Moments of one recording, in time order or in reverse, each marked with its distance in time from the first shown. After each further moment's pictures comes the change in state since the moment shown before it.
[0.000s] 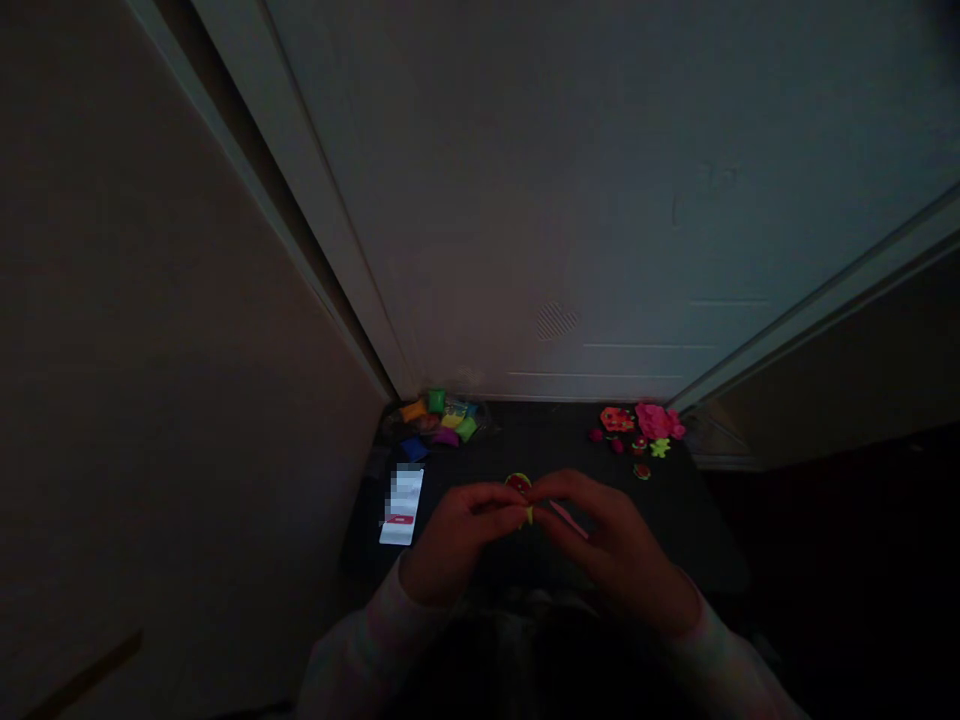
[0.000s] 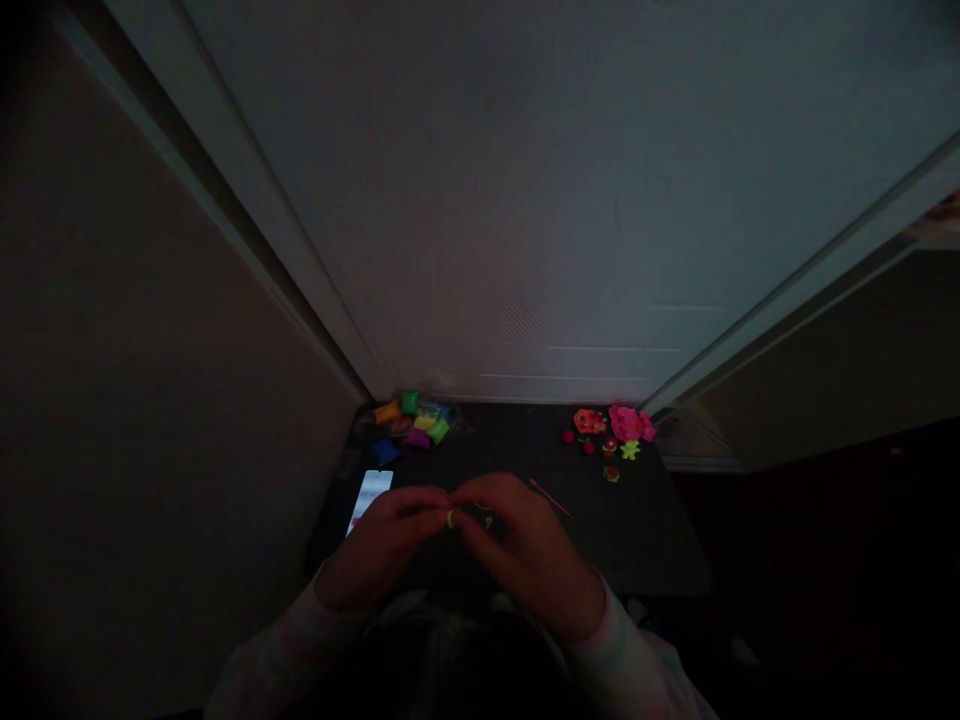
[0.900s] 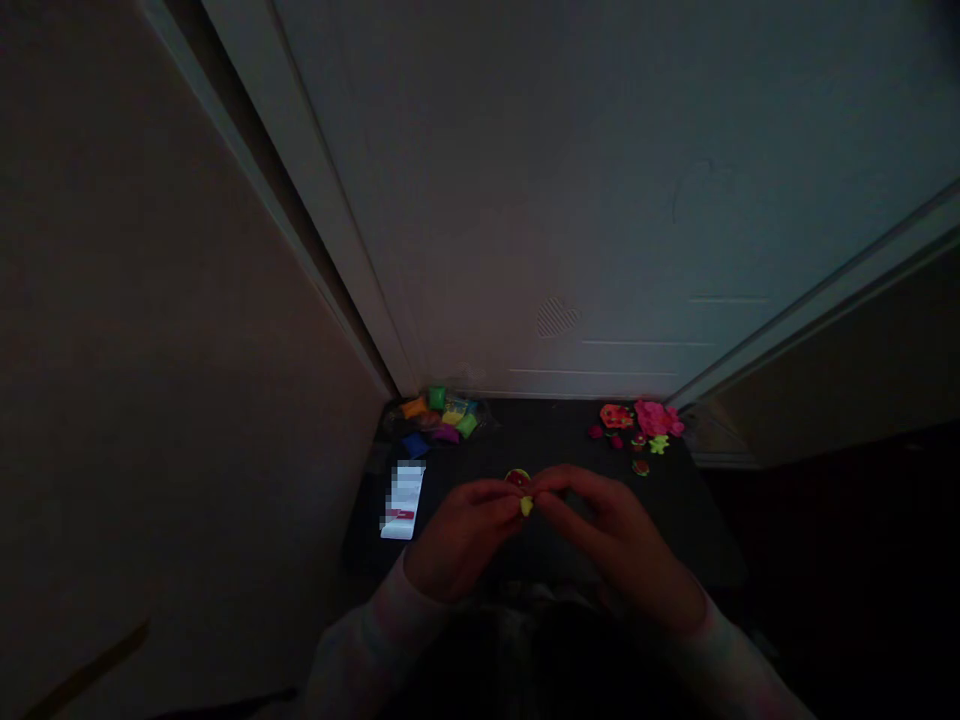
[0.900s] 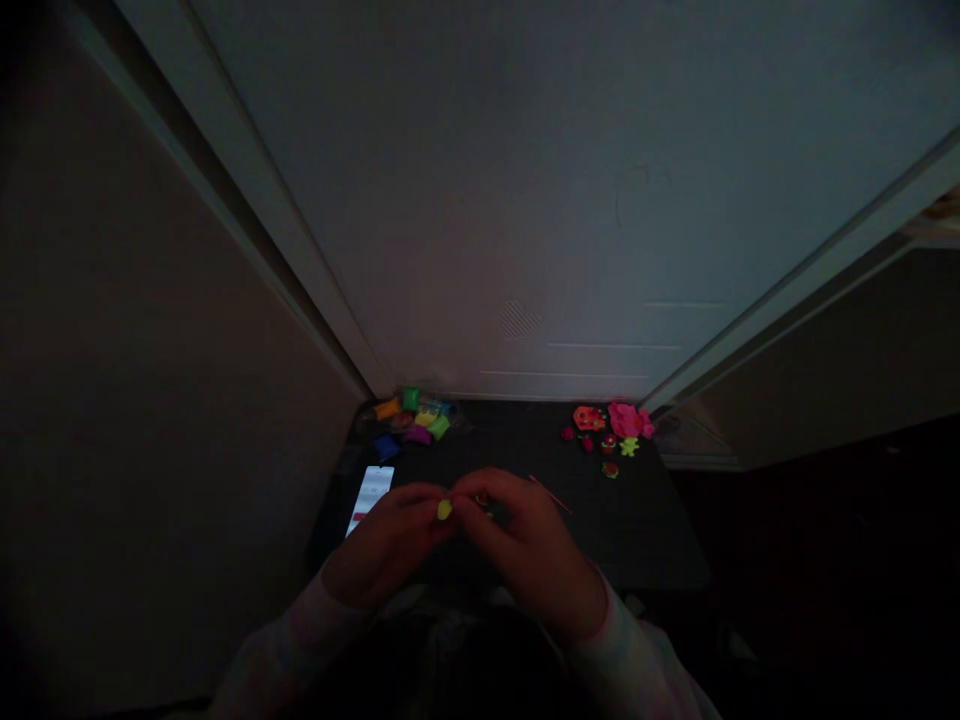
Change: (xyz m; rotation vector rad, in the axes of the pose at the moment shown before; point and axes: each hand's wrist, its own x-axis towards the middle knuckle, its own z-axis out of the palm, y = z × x) left_hand -0.003 -0.002 0.003 -0.409 -0.075 -0.054; right_hand 0.003 -0.012 0.000 0.186 -0.029 0.167
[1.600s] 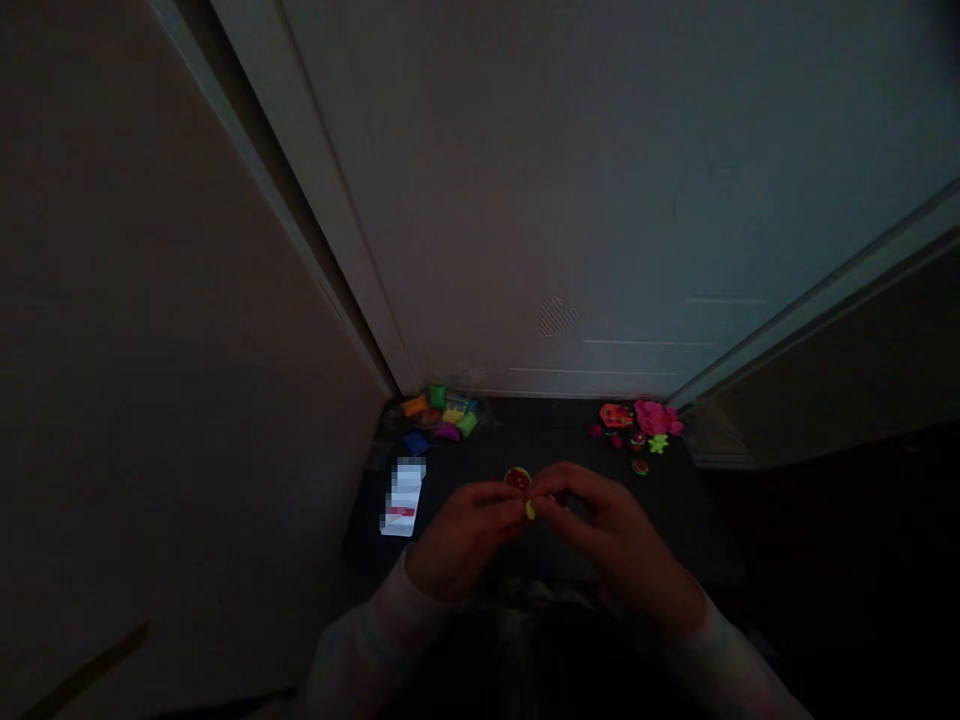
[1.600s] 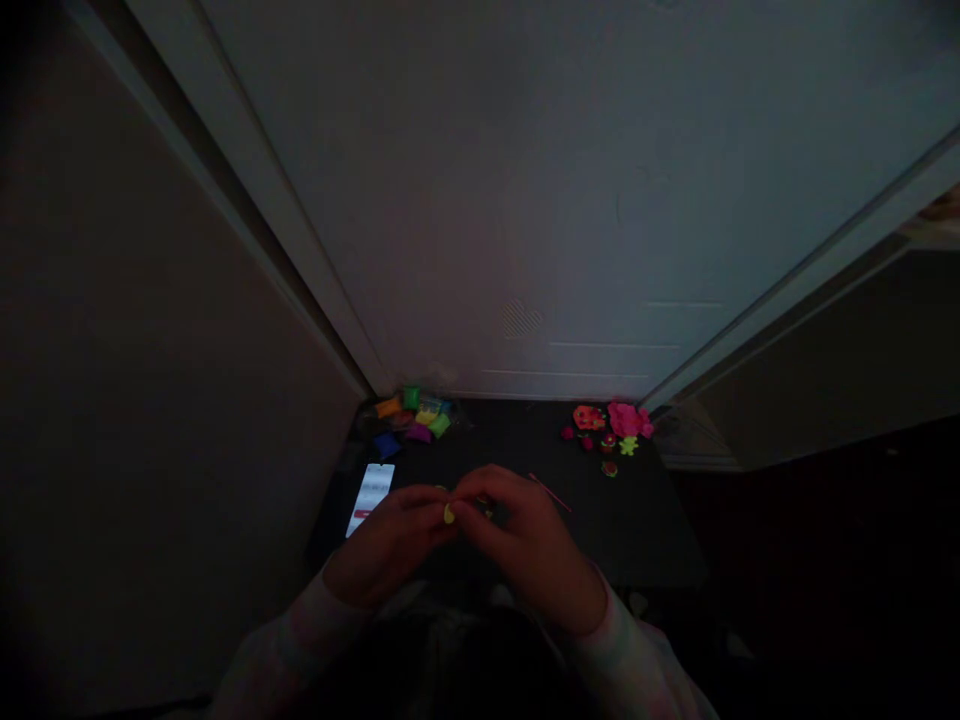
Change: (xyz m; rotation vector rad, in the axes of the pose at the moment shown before) left_hand -0.003 0.004 0.004 0.035 0.010 -0.030; right_hand 0.005 -0.003 0.001 0.024 -0.024 0.001
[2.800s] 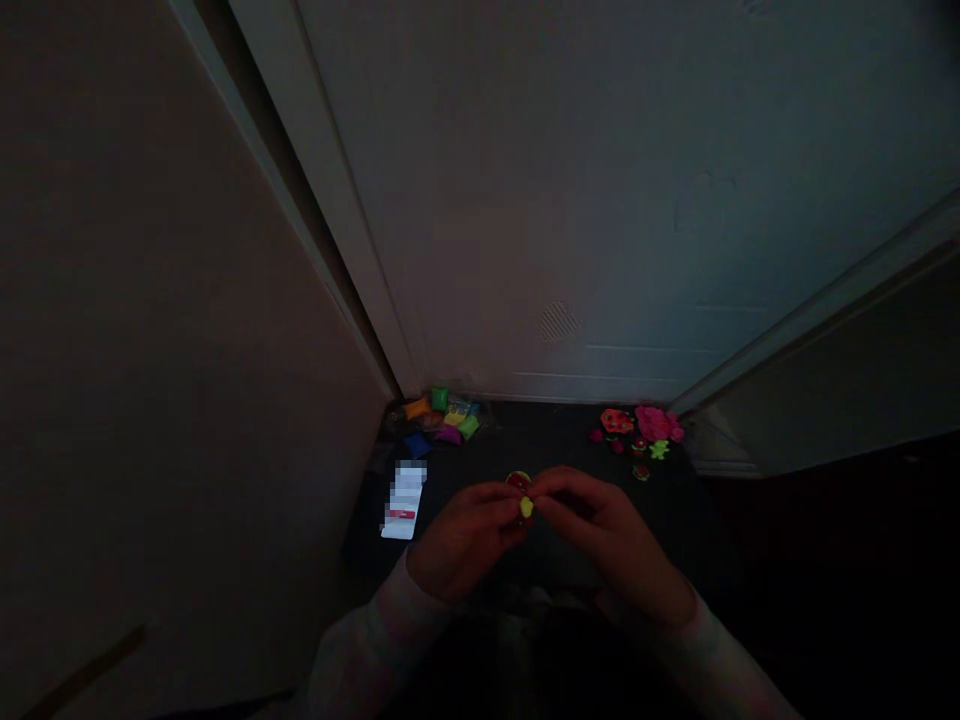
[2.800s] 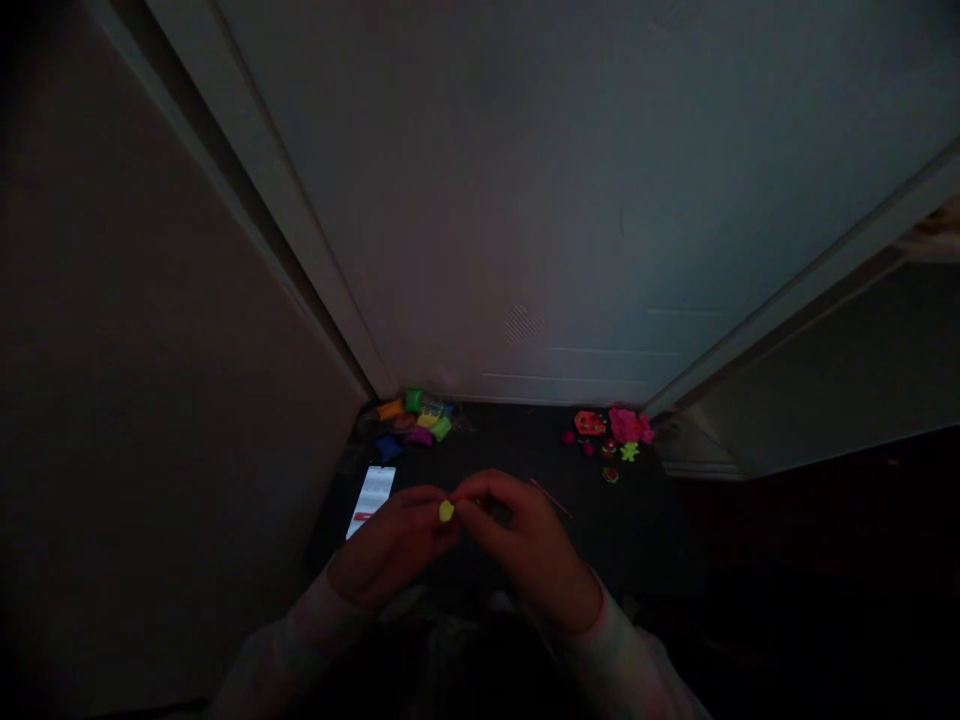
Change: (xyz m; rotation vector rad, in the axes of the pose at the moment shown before) left_hand 0.001 0.001 -0.006 -0.084 0.015 -0.062; right_hand 0.001 0.007 0.005 0.162 0.029 0.100
